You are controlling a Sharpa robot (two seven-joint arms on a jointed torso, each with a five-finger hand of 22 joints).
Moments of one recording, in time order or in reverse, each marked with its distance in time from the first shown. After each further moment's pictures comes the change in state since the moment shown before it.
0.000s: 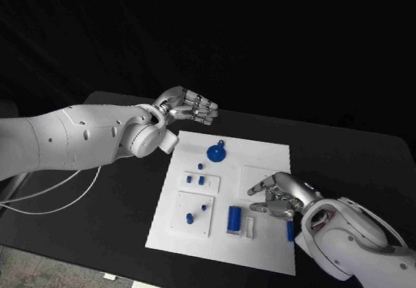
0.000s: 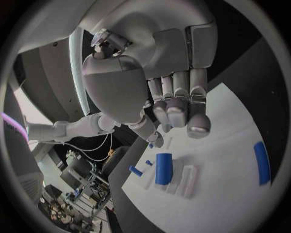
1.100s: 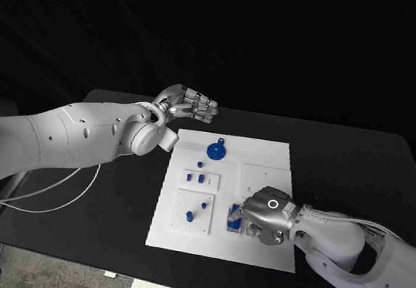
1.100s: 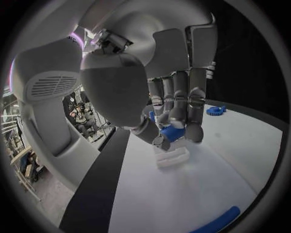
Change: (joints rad) left arm 0.000 0.007 0.000 -0.010 0.000 0.004 -0.001; left_hand 0.000 0.000 -0.006 0.006 0.000 0.000 0.000 0.000 0.000 0.000 0.000 0.000 0.000 -0.004 0.004 0.000 0.000 0.000 0.000 0.000 0.000 -0.005; right arm 0.042 0.040 -0.107 -0.044 -0.786 0.140 0.358; right_hand 0.097 -0.044 0.133 0.001 -0.074 -0.040 -0.094 -0.005 0.032 -0.282 -0.010 -0.007 -0.277 -0.178 0.003 0.042 -0.014 0.000 -0.086 0.003 -0.179 0.000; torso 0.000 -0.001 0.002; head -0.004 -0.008
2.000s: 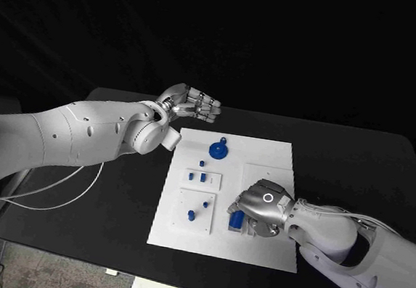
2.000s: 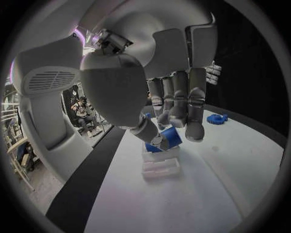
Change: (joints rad) left arm 0.000 0.002 0.000 -0.001 0.000 0.007 -0.004; left_hand 0.000 0.000 -0.003 0.003 0.000 0.000 0.000 0.000 0.000 0.000 0.000 0.000 0.000 0.000 0.000 0.000 0.000 0.000 0.000 0.000 0.000 -0.003; right arm 0.023 0.056 -0.013 -0.053 -0.057 -0.044 0.002; right_hand -0.020 -0.001 0.012 -0.001 0.019 0.020 0.004 0.000 0.007 -0.002 -0.006 0.029 -0.053 0.007 0.000 0.014 0.013 0.000 -0.004 -0.004 0.066 0.000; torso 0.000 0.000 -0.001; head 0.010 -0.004
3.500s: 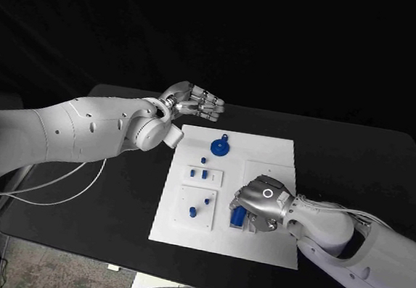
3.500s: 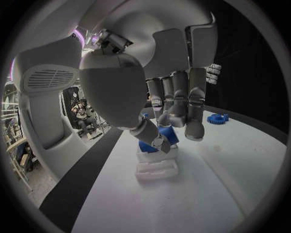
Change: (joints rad) left arm 0.000 0.001 0.000 0.003 -0.001 0.020 -0.014; left_hand 0.000 0.000 -0.011 0.011 -0.015 0.000 0.000 0.000 0.000 0.000 0.000 0.000 0.000 0.000 0.000 0.000 0.000 0.000 0.000 0.000 0.000 -0.005; right arm -0.001 0.034 -0.010 -0.065 0.031 -0.068 0.028; right_hand -0.013 0.013 0.036 -0.003 -0.062 0.138 0.027 0.000 0.004 -0.013 0.013 0.007 -0.054 0.007 0.007 0.010 0.007 0.015 0.004 0.004 0.025 0.001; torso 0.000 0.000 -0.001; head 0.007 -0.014
